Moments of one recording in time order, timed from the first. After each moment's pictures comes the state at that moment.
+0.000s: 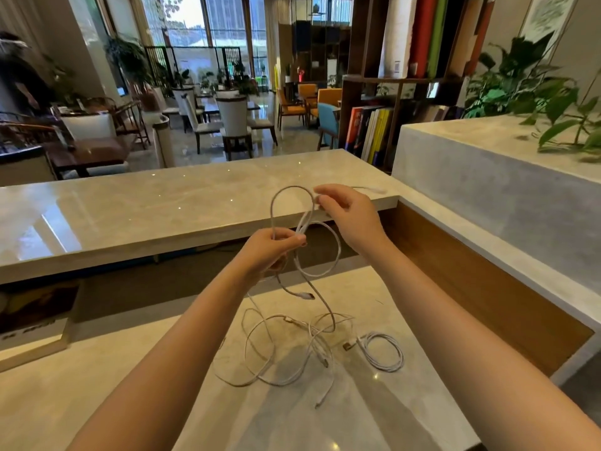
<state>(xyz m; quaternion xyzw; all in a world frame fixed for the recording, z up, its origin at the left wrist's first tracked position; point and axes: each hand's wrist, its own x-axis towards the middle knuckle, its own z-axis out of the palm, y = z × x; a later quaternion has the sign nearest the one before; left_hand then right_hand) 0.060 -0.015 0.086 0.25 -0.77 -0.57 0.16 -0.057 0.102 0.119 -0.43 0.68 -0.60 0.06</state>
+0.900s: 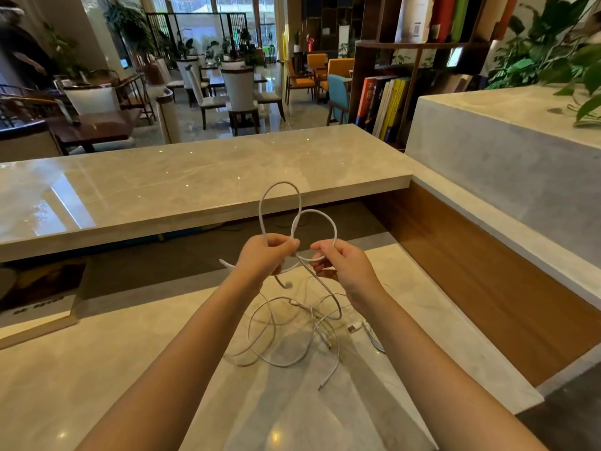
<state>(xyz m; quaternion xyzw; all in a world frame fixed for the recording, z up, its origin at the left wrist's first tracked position) 0.070 -0.007 0.050 0.35 -0.71 -0.58 0.21 -0.027 0.109 0.031 -0.25 0.64 -0.66 0.30</state>
